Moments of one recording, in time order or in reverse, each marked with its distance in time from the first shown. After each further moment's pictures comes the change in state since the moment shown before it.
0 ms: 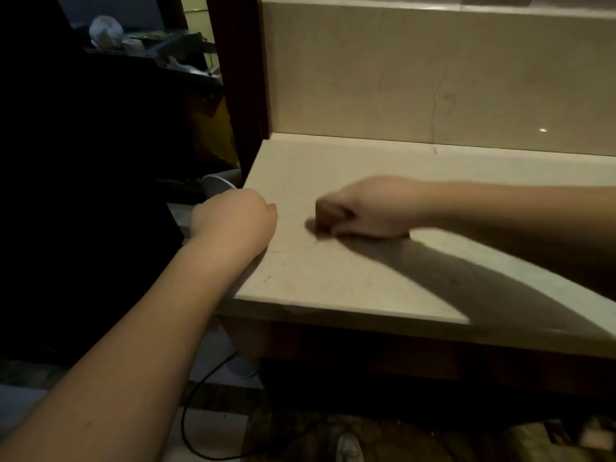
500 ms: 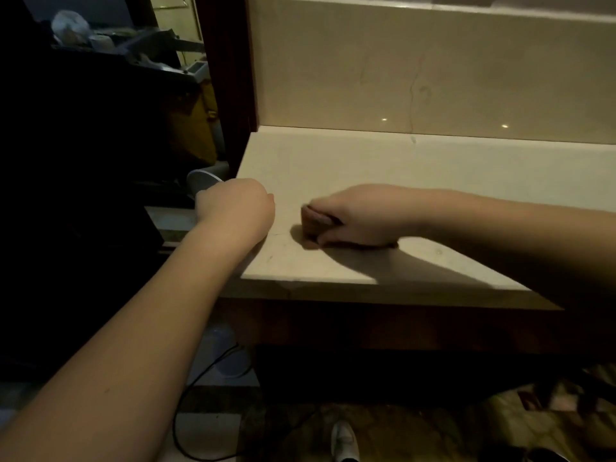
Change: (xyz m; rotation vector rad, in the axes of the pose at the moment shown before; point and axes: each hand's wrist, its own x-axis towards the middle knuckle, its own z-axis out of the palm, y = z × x) left_hand 0.002 0.001 0.004 0.059 -0.013 0.064; right_hand -0.020 -0.049 0.004 0.073 -0.055 0.105
